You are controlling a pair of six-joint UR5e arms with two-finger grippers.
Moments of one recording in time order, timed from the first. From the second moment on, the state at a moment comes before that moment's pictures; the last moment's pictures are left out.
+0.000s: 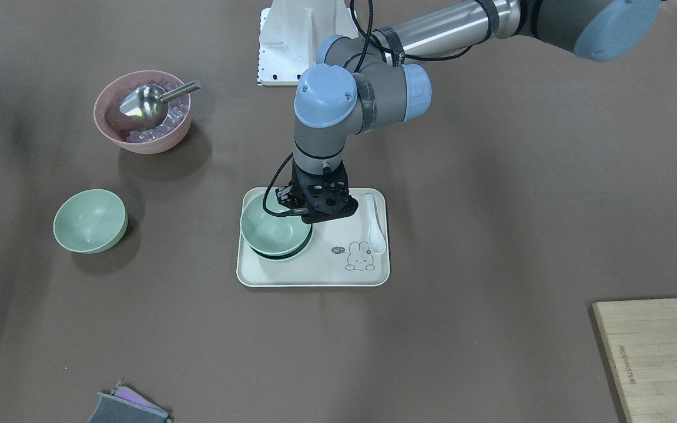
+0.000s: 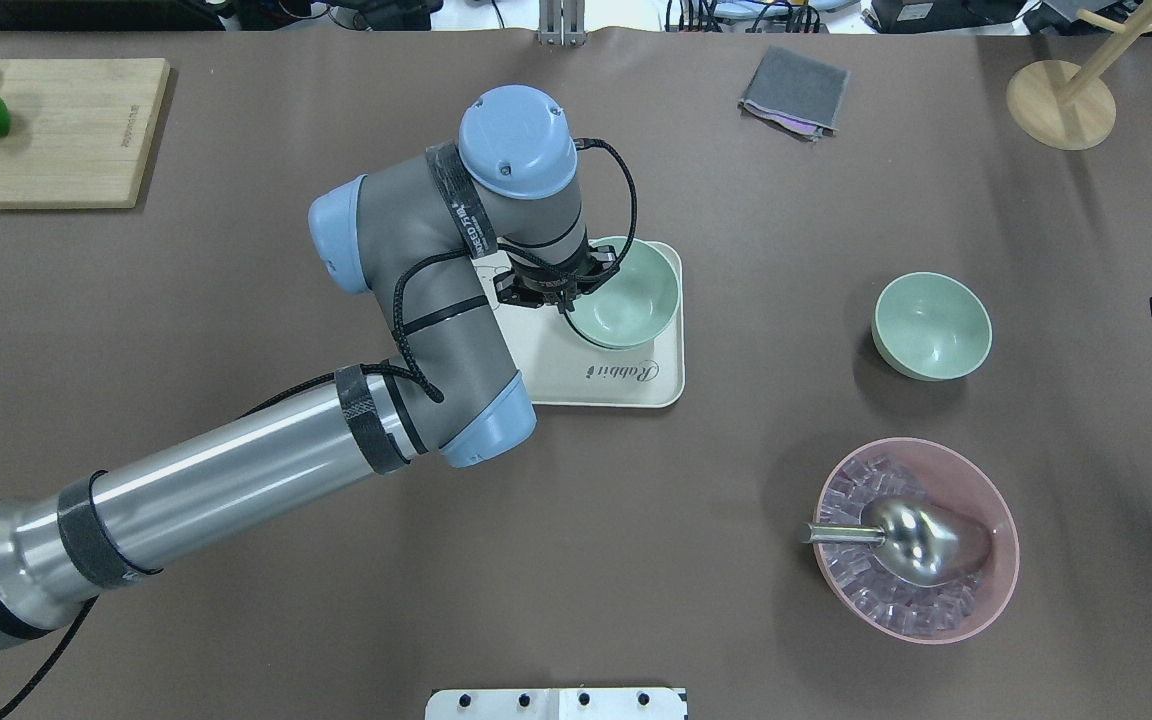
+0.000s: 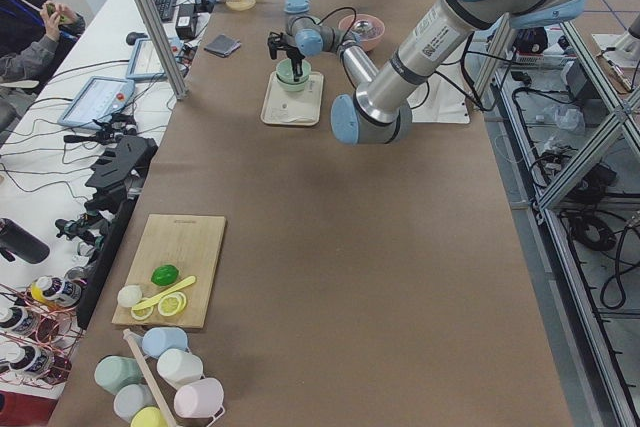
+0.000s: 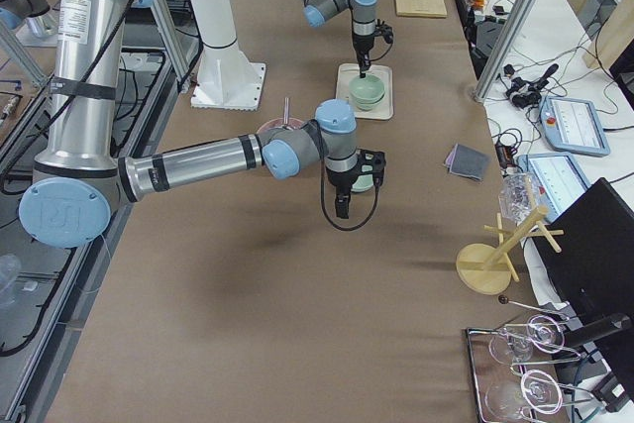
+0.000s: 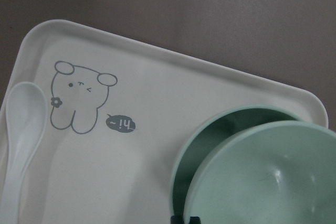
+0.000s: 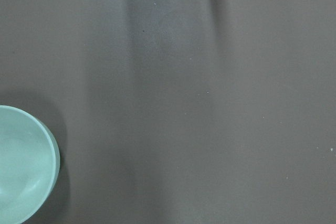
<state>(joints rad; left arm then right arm) -0.60 -2.54 -1.31 -1.71 -1.94 -1.41 1.20 -1.73 1.95 -1.32 2.16 0.67</state>
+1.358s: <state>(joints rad) -0.60 -2.54 -1.27 -1.75 -1.92 -1.41 1.20 -1.72 1.95 -1.32 2.16 0.67</state>
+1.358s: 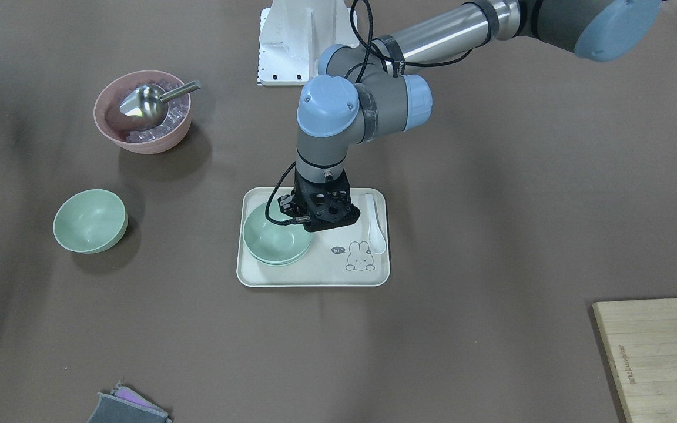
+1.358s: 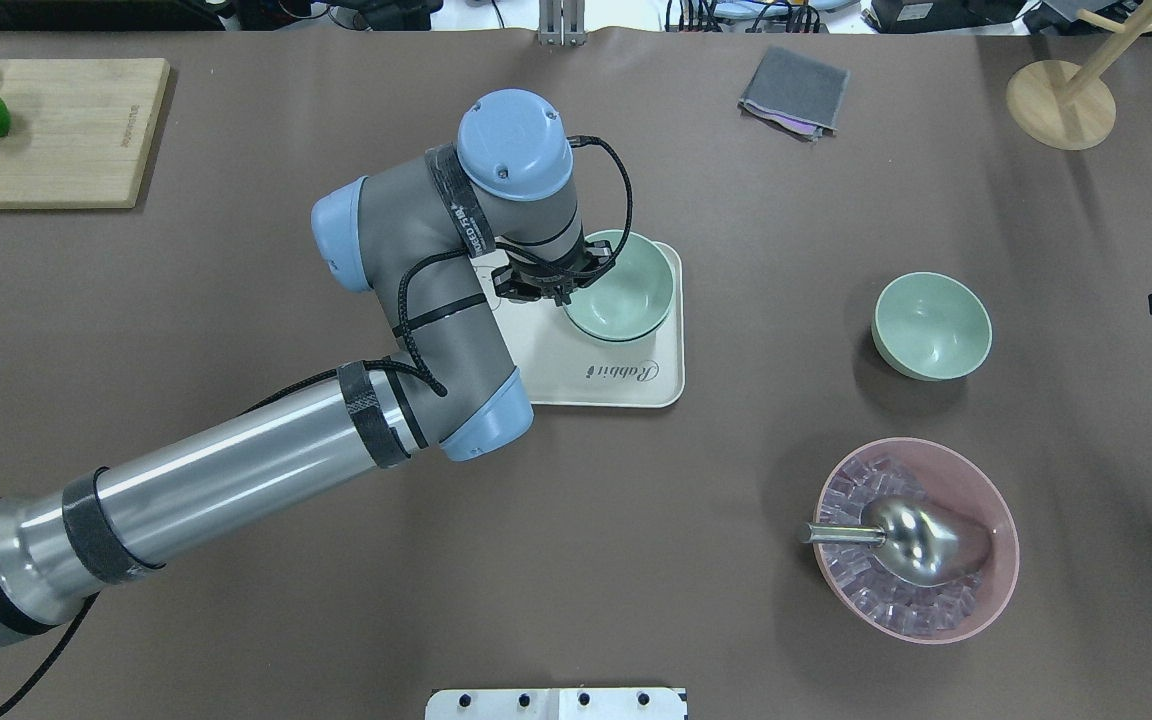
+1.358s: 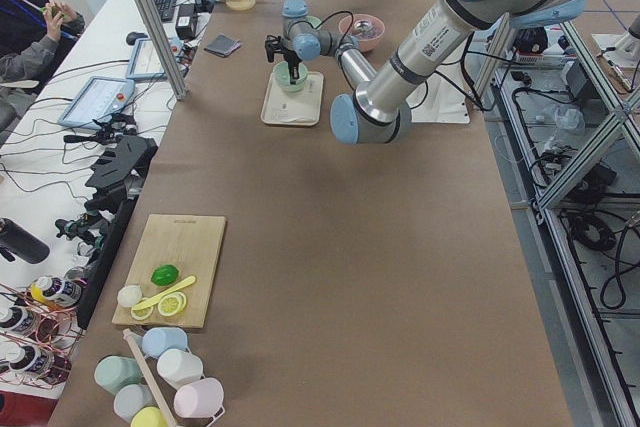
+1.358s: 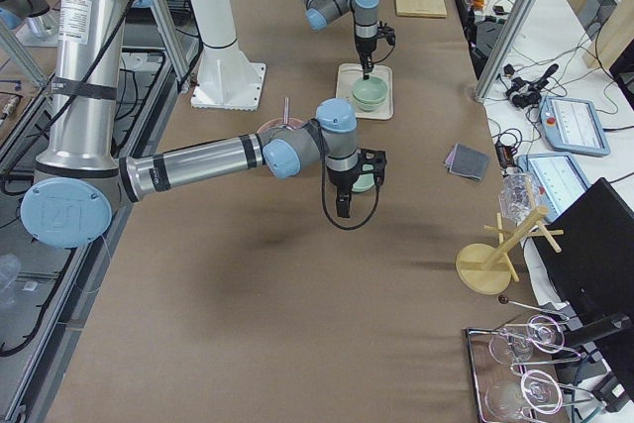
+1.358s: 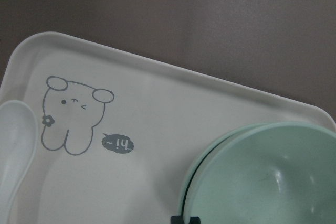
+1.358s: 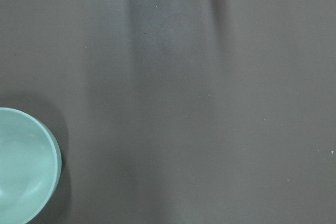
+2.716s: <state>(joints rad) -0.67 -2.40 -1.45 -1.79 -2.03 -1.30 1.17 -1.70 1.95 -1.32 2.16 0.69</state>
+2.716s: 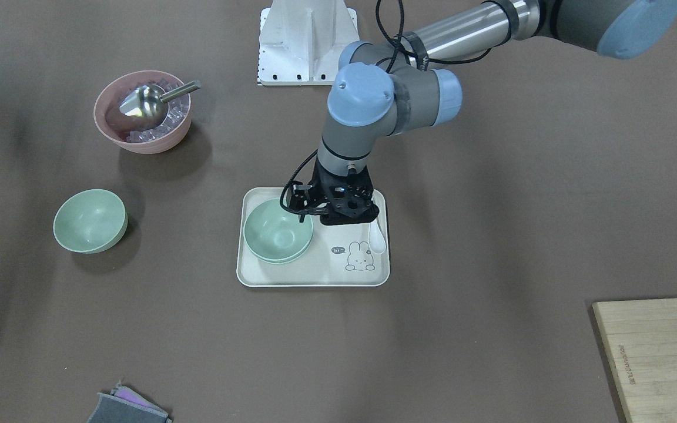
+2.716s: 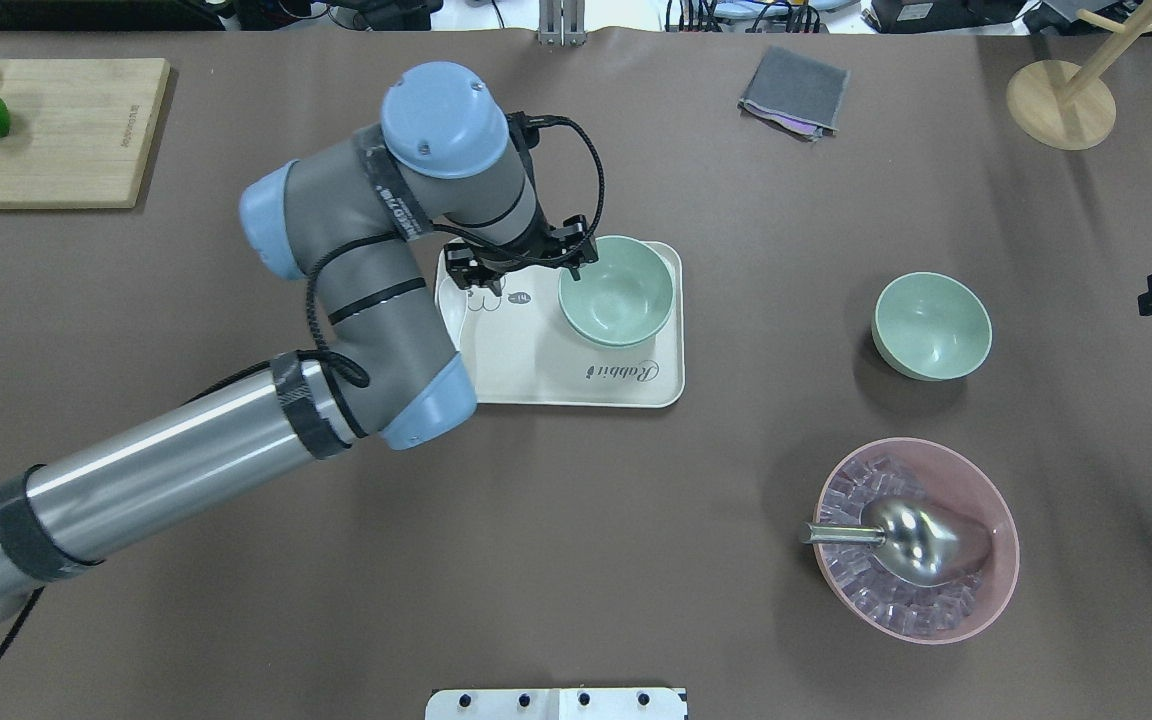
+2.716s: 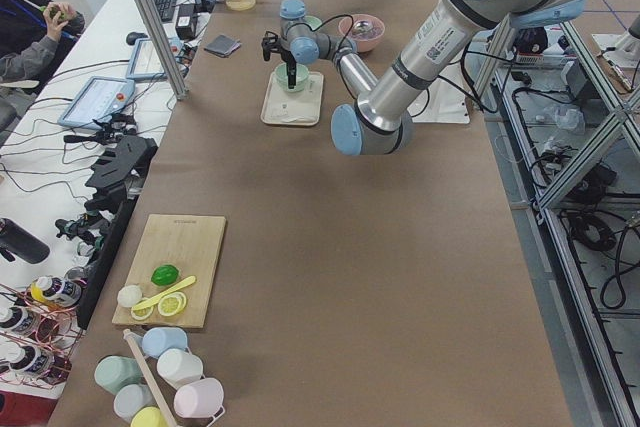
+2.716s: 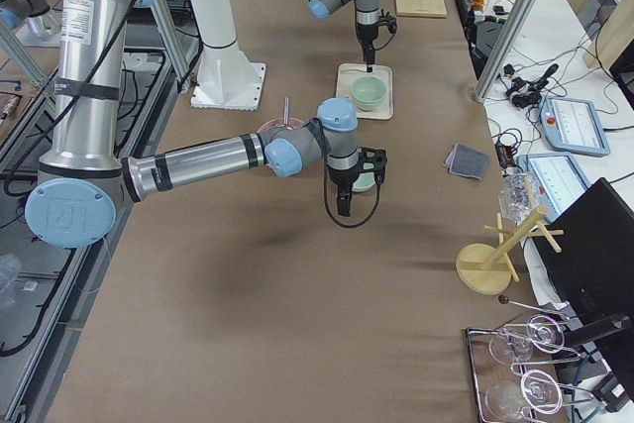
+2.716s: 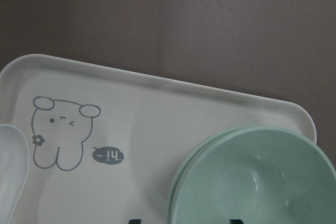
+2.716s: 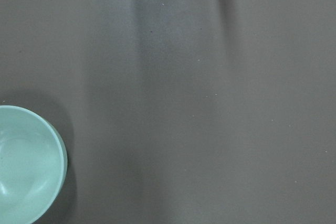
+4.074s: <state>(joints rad) -1.23 -1.53 -1.88 -1.78 -2.39 -0.23 0.90 -1.48 1.77 -1.26 2.04 0.90</state>
